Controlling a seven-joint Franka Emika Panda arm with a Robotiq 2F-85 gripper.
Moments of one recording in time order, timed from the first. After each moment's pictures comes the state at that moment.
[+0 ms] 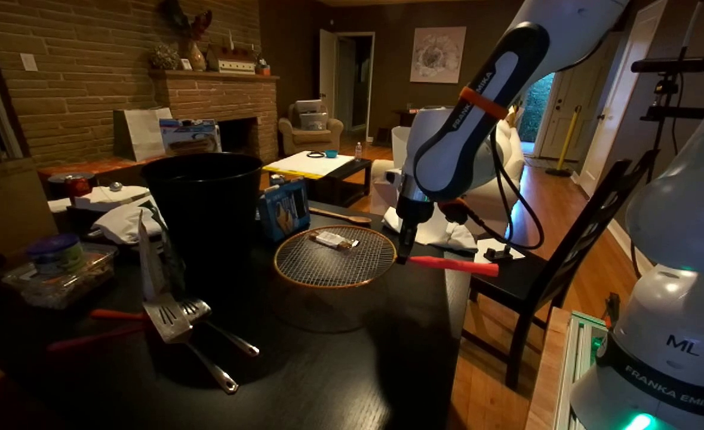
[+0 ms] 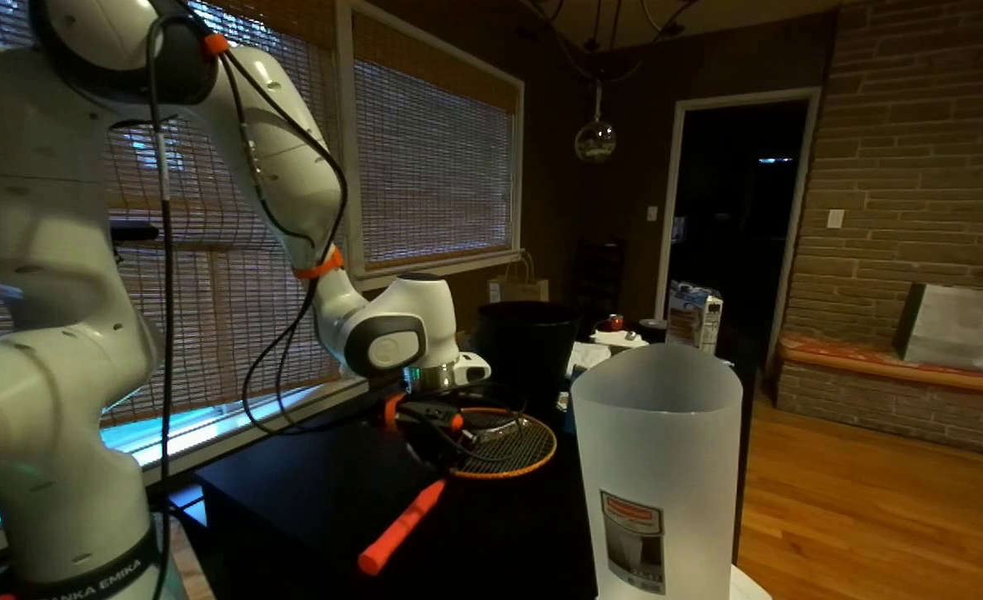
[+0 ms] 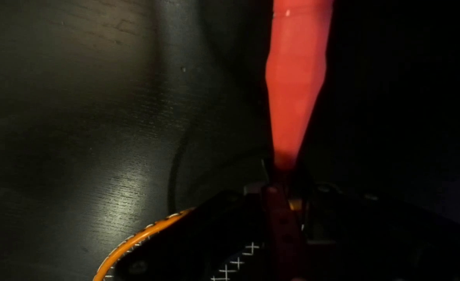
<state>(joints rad) -0.65 0.04 0.41 -2.69 -0.09 2.86 -0.57</state>
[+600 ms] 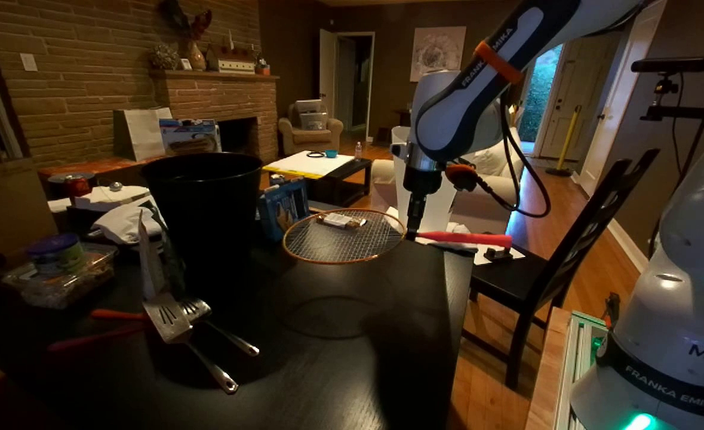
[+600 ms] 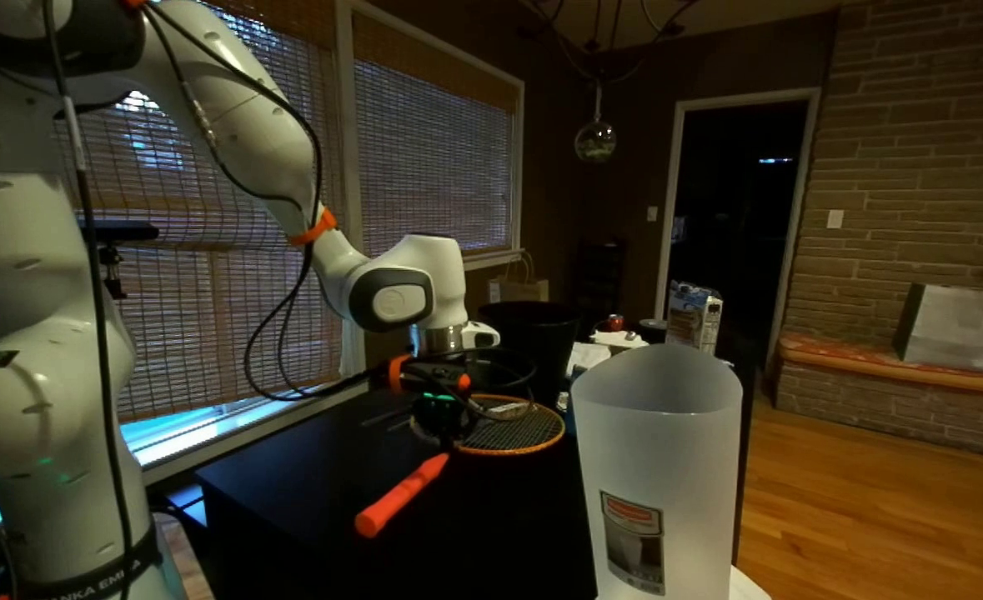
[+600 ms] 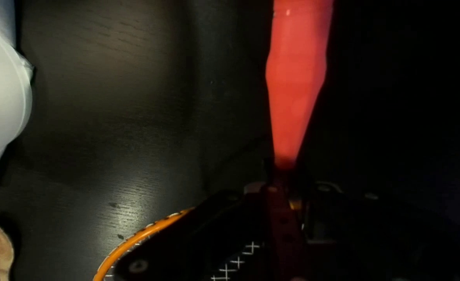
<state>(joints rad) -0.30 -0.12 0.04 -2.64 -0.06 2.61 -0.60</state>
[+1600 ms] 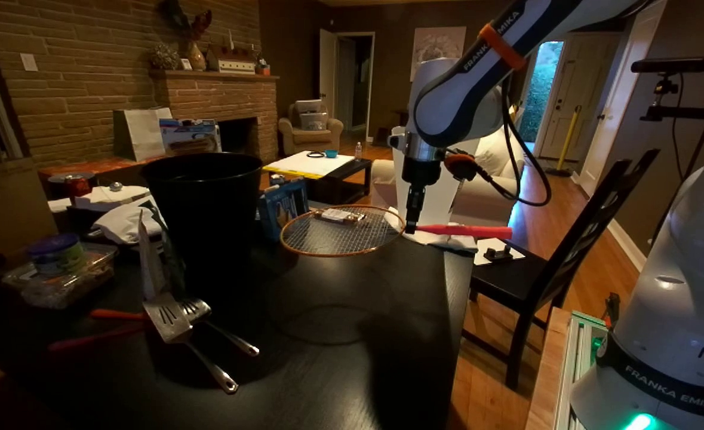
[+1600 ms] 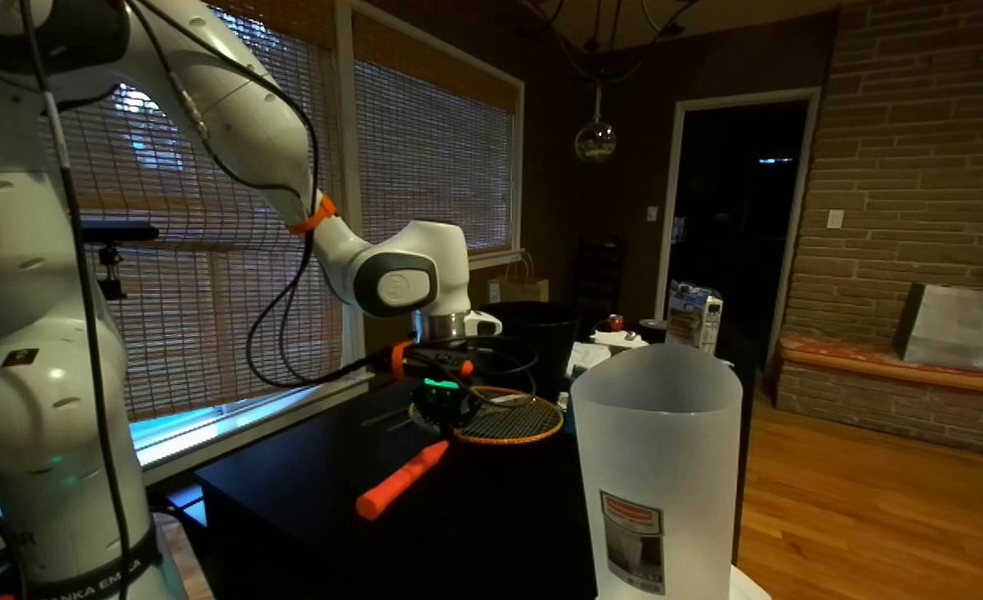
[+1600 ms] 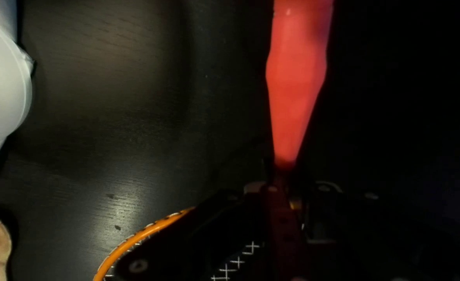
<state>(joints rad) -0.17 -0.15 -0.09 -2.61 -0.07 2.53 -0.60</state>
